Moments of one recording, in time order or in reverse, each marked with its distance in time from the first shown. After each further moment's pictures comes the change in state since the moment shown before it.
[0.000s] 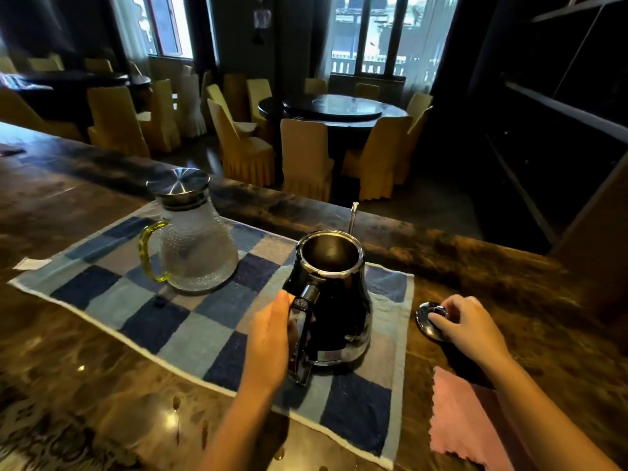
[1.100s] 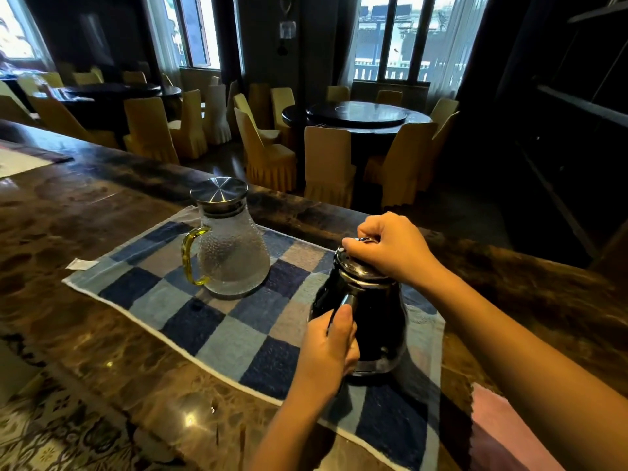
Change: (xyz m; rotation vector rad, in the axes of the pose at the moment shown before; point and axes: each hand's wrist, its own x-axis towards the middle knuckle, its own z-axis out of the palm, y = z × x) left_hand -0.003 0.009 0.009 -0.174 -0.253 -0.055; right_hand 0.009 -0.231 -0.042 0.204 -0.042 -0.660
